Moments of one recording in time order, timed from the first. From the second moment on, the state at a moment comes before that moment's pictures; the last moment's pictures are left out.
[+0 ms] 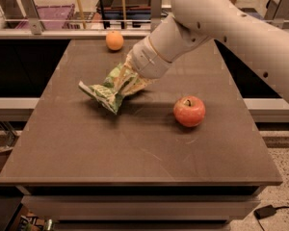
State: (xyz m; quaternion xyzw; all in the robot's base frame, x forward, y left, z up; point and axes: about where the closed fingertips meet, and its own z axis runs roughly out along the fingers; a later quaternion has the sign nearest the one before) arm 0.555 0.057 0.874 -0.92 0.15 0.04 0.35
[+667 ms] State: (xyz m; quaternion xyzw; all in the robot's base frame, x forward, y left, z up) arm 0.566 0.046 0.910 -0.91 0.13 -0.01 0.39
